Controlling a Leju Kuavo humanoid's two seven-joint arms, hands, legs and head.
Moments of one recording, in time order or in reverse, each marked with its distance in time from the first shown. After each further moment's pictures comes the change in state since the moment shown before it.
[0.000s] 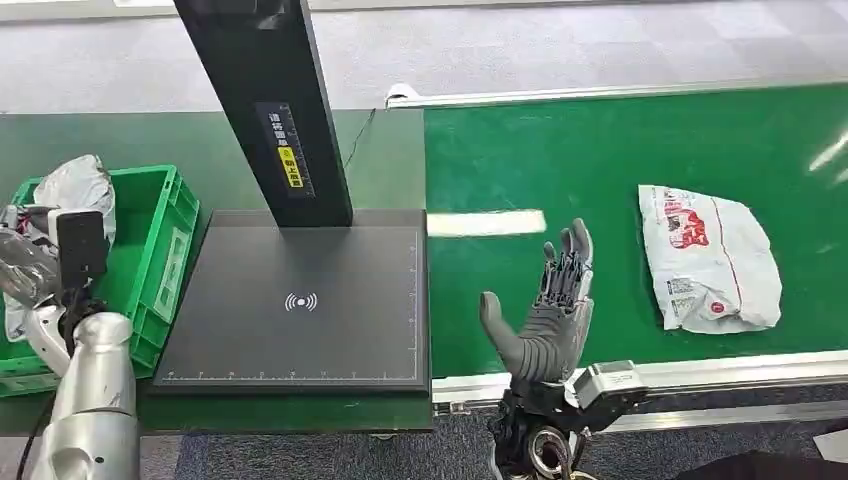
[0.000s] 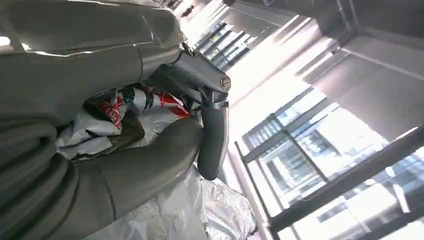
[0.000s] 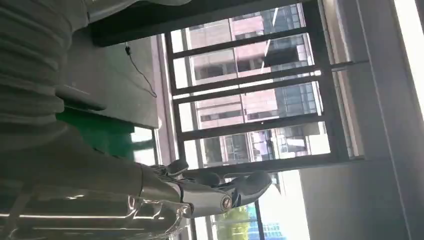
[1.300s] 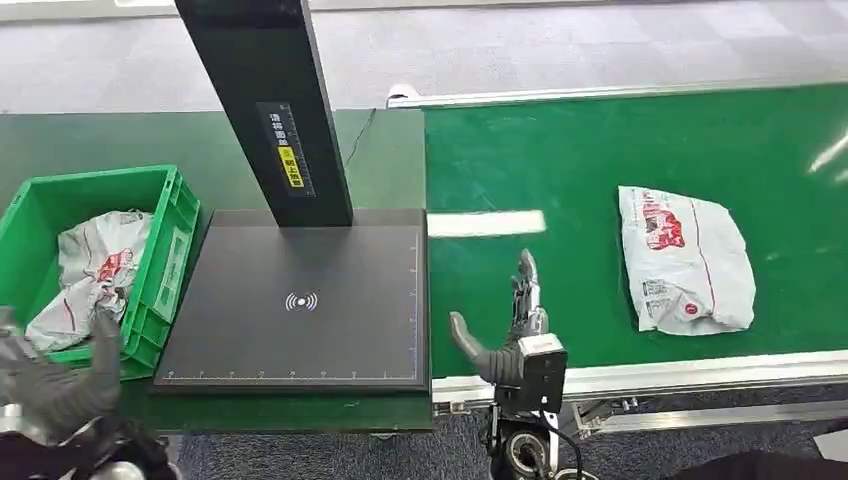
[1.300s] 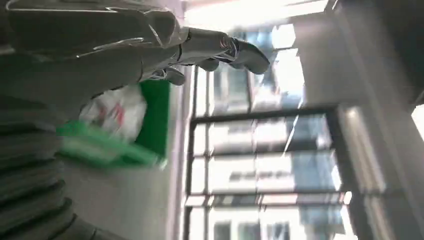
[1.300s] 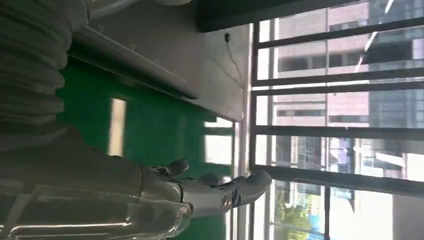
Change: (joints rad) left arm 0.702 -0.211 -0.432 -0.875 0.639 -0.203 -0.168; right arm -0.024 -0.001 -0.075 0.257 0.186 -0.033 0.114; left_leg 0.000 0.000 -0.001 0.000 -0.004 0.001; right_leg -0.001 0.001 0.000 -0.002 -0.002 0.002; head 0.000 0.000
